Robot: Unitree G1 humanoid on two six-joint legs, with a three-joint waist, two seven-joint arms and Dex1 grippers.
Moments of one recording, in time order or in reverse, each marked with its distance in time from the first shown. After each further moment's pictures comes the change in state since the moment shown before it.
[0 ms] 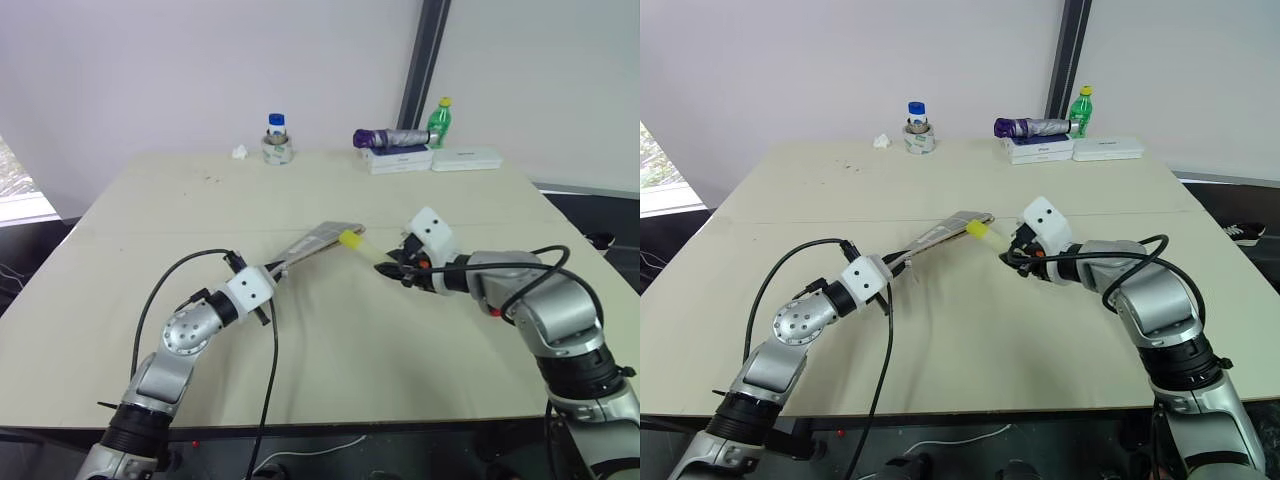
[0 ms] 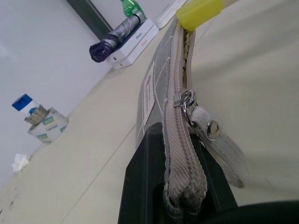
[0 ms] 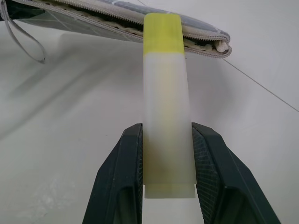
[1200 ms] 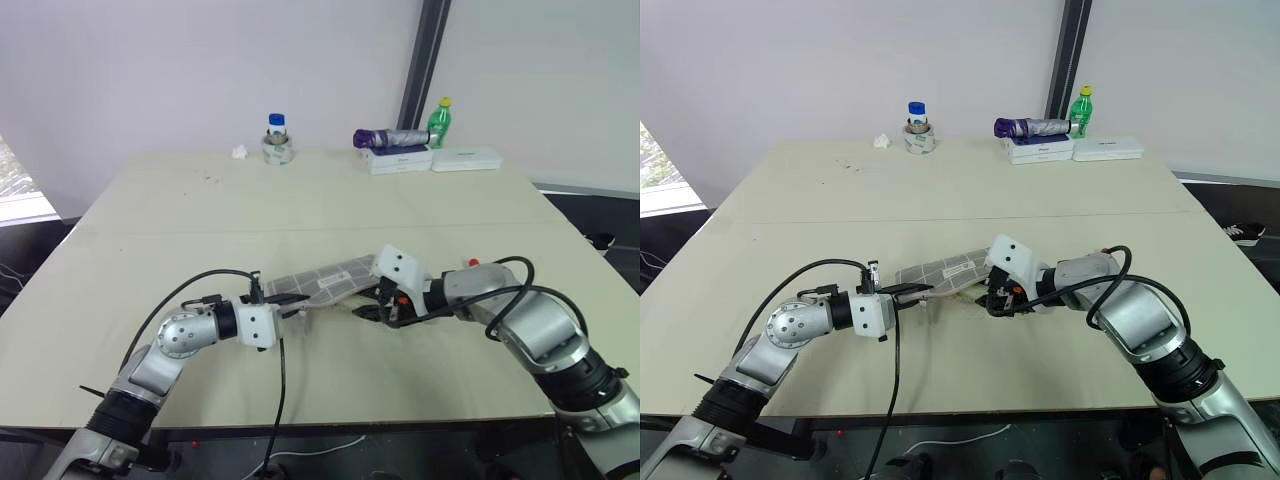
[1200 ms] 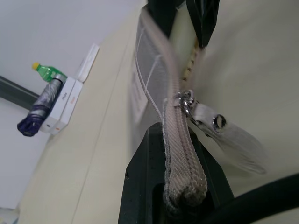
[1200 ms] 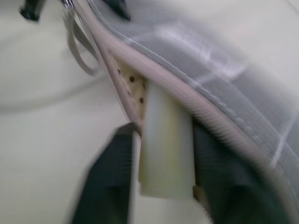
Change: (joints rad) left arm -0.050 0.133 -0.113 0.111 -0.011 -0.355 -0.258; right arm 0.006 -0.062 0.166 -0.070 0.006 -0.070 0.188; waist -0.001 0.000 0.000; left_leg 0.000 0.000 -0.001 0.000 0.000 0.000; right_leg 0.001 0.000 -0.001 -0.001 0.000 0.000
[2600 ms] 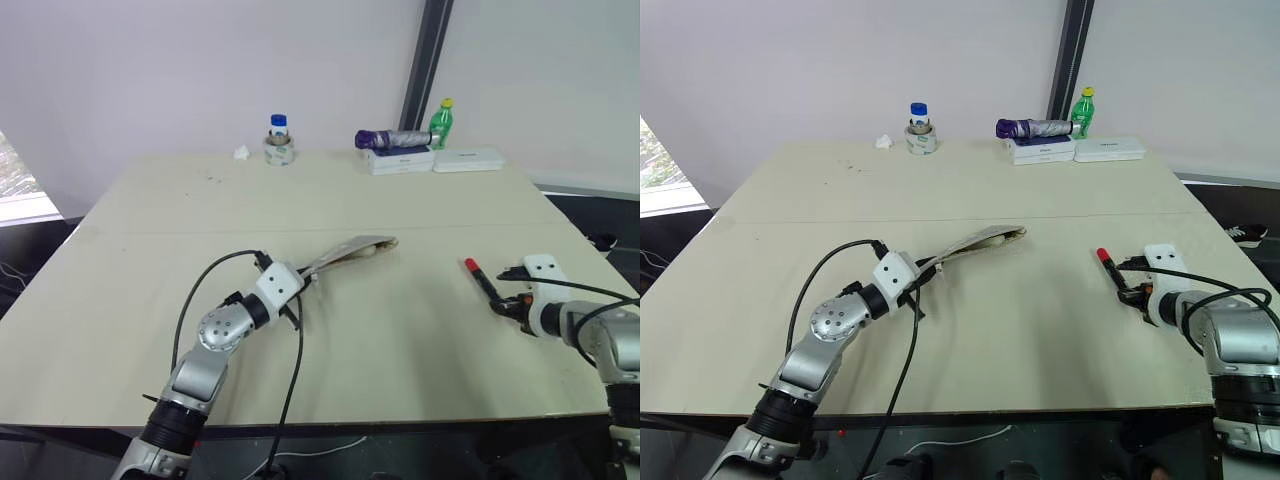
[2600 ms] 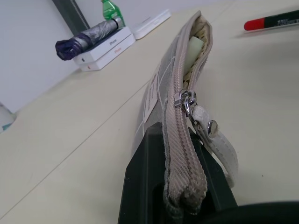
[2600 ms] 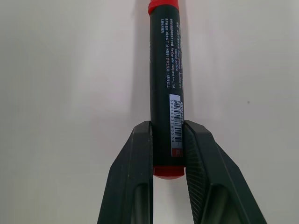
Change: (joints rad) left arm 0.010 -0.277 0.043 -0.101 -0.056 0.488 0.237; right arm 0.262 -0.067 -0.502 0.351 -0.037 0.123 -0.341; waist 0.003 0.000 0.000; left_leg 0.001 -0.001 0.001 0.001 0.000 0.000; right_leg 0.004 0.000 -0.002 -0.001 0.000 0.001
